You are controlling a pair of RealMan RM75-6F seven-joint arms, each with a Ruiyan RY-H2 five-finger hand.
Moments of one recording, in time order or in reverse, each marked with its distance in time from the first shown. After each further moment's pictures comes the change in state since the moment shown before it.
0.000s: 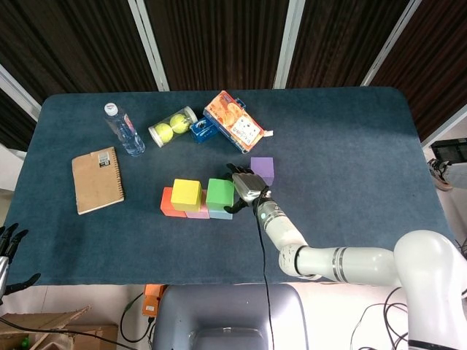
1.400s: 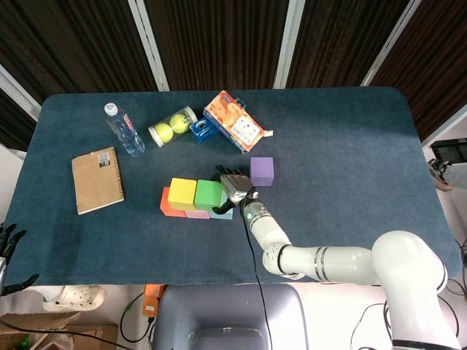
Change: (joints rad) left arm 0.005 -0.008 -0.003 0.035 0.007 -0.003 -0.046; right arm 0.053 -0.090 0.028 0.087 0.062 -0.005 -0.031
